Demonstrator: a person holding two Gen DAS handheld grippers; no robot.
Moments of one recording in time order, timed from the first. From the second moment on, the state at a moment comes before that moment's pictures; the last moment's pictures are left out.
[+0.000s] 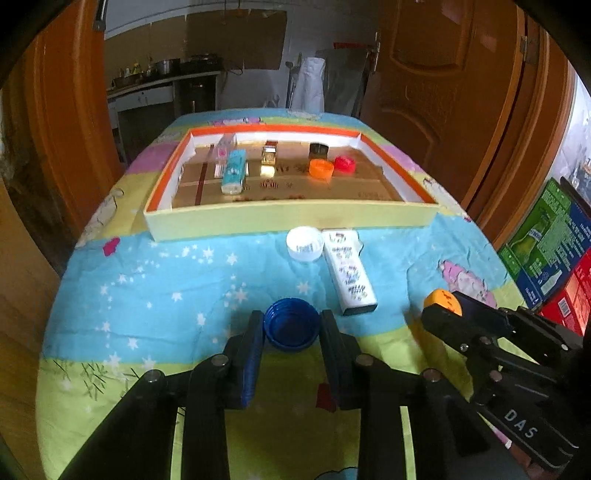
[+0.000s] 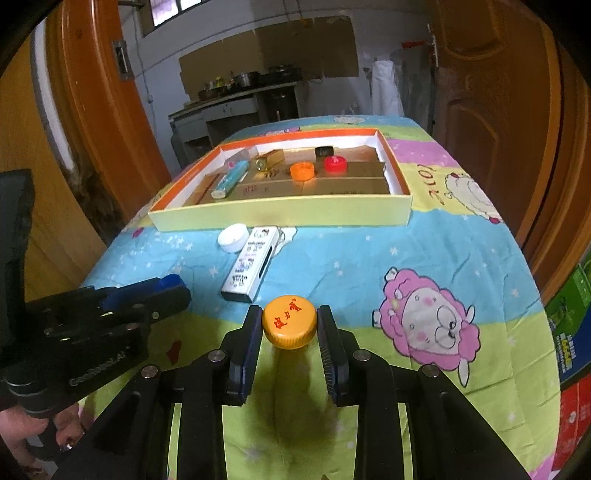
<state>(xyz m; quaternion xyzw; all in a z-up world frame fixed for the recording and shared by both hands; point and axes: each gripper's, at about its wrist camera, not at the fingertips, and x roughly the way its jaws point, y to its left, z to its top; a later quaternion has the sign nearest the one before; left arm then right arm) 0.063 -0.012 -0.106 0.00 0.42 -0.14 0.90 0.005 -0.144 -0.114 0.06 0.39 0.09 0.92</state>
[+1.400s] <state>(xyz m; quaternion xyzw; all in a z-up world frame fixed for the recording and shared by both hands) 0.152 -0.029 -0.050 -0.02 0.38 -0.12 0.92 0.087 -0.163 -0.049 0.04 0.33 0.08 0.94</state>
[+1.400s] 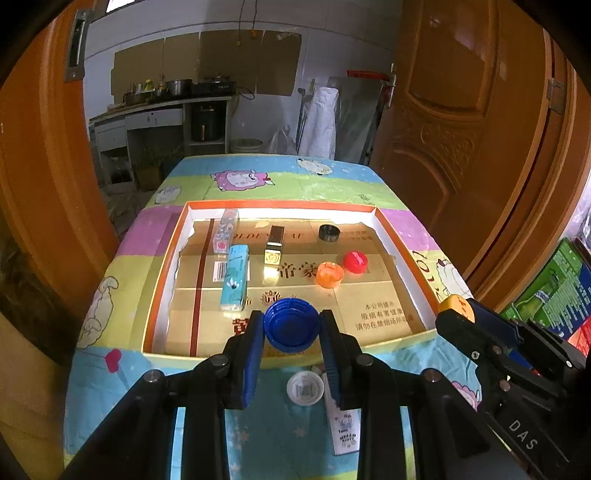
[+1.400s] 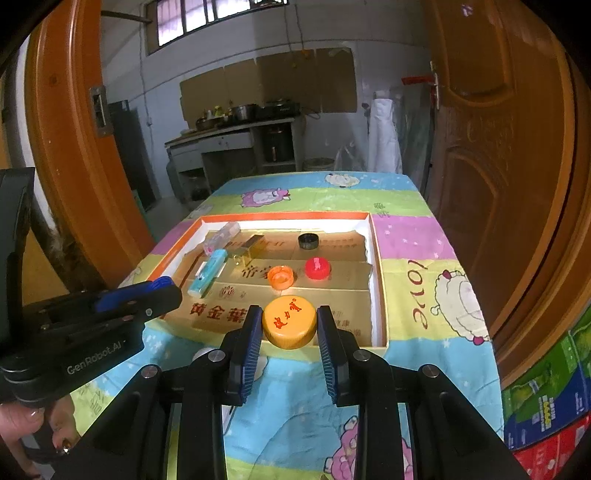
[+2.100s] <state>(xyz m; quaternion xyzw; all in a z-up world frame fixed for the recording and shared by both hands) 0.190 -0.033 -0.055 -0.02 0.39 -0.12 0.91 0.124 -0.176 -0.049 0.05 0.32 0.07 0.94</state>
